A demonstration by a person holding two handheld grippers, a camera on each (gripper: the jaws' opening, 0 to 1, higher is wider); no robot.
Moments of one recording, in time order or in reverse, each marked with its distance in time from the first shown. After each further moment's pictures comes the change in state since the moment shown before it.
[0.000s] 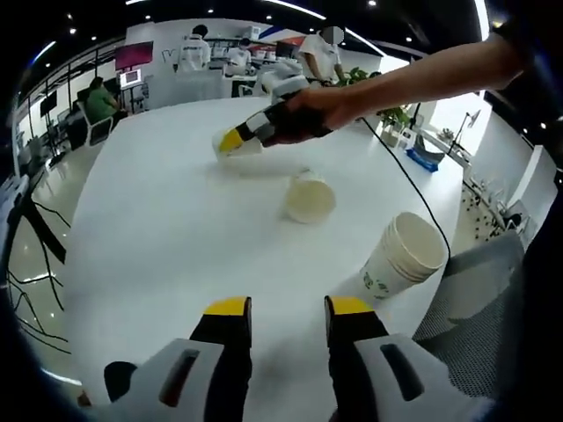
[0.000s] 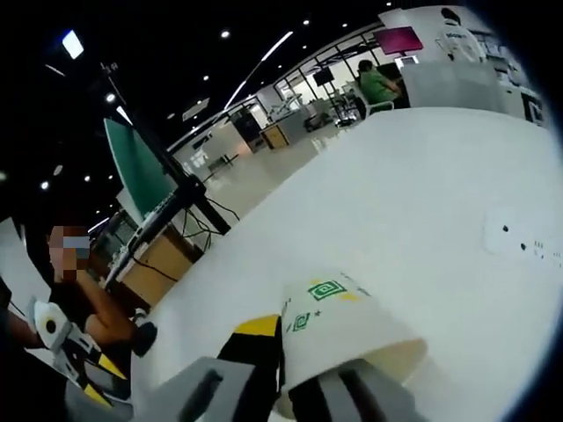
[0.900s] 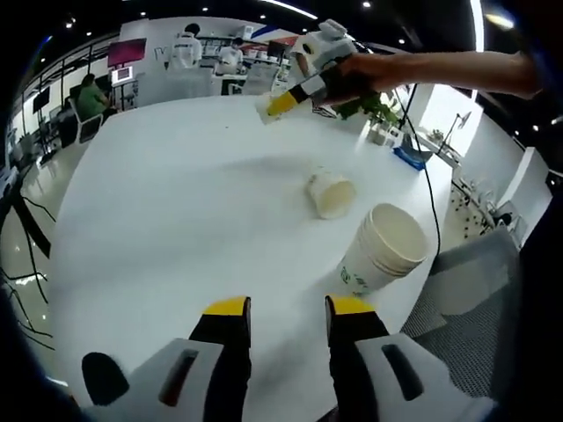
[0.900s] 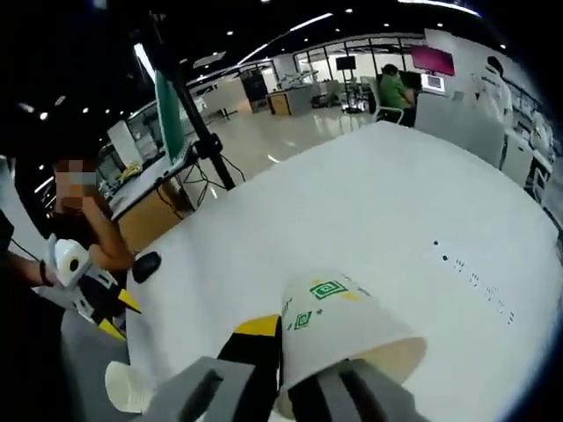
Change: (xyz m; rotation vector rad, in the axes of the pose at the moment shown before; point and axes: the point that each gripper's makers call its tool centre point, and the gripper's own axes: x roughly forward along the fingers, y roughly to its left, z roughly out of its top) left arm 0.003 -0.025 -0.014 0.003 0.007 -0.061; right arm -0.124 0.020 -0.030 -0.275 0.241 -0.133
